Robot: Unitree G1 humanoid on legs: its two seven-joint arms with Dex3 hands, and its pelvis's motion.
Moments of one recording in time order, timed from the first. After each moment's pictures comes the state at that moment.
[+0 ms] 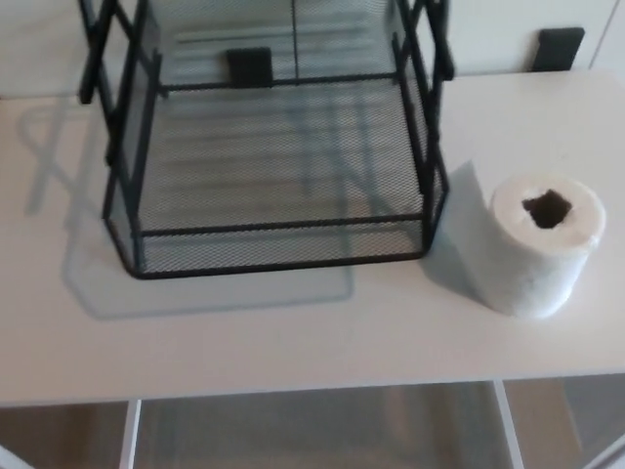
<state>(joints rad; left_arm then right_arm) 0.28 0.60 0.41 0.89 -0.15 0.00 -0.34 0.10 -0.88 0.22 0.92 -0.38 0.10 0.24</state>
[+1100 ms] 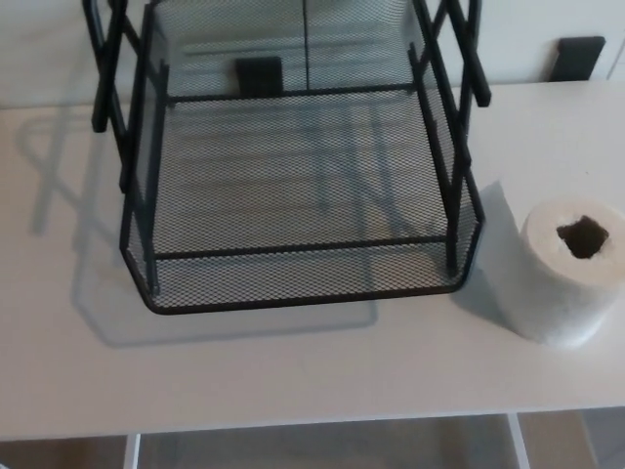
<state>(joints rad) 0.29 0.57 0.47 0.82 -0.18 0.01 -0.33 -0.17 -0.83 -0.56 0.84 0.04 -0.15 0.29</state>
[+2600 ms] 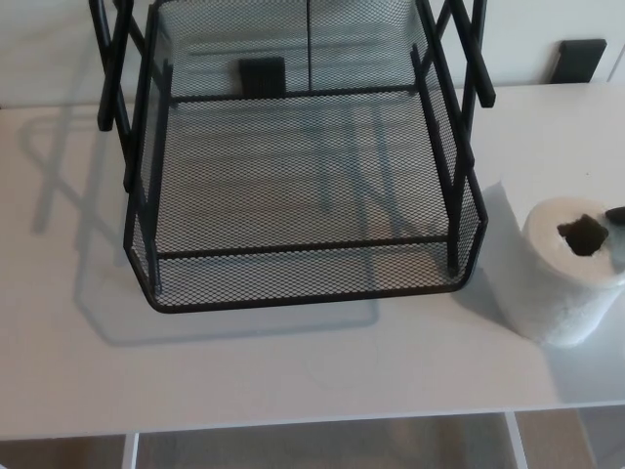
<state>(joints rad) 0.26 0.60 0.48 0.80 -0.18 0.04 -0.29 -0.10 -1.03 0.07 -0.01 -0.17 -0.02 0.56</state>
